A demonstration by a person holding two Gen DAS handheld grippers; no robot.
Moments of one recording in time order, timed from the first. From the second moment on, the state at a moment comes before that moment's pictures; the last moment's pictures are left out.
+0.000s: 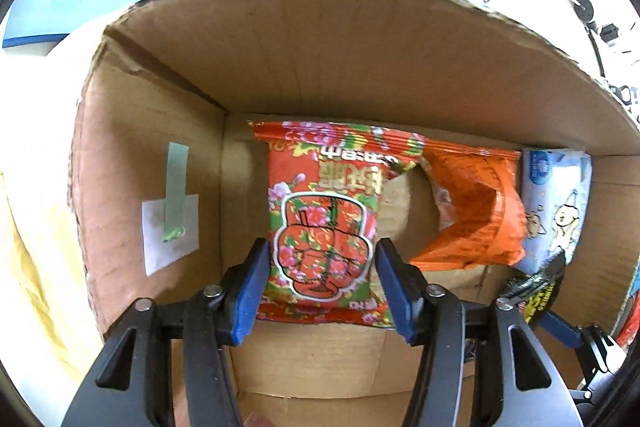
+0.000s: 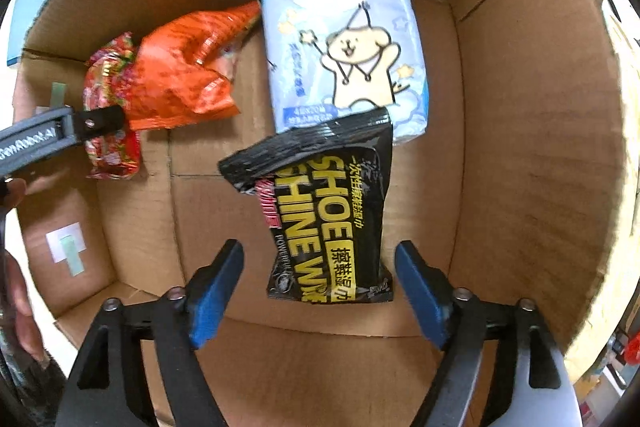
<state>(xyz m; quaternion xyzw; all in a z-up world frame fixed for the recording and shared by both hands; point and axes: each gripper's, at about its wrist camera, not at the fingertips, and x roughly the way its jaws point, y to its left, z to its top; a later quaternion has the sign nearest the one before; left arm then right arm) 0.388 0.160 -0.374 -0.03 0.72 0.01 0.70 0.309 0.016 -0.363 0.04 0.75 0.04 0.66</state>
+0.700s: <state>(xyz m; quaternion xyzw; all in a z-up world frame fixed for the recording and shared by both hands) 0.323 0.132 -0.258 -0.03 0.63 -0.02 0.78 0.291 -0.004 -0.250 0.01 0.68 0.03 0.73</state>
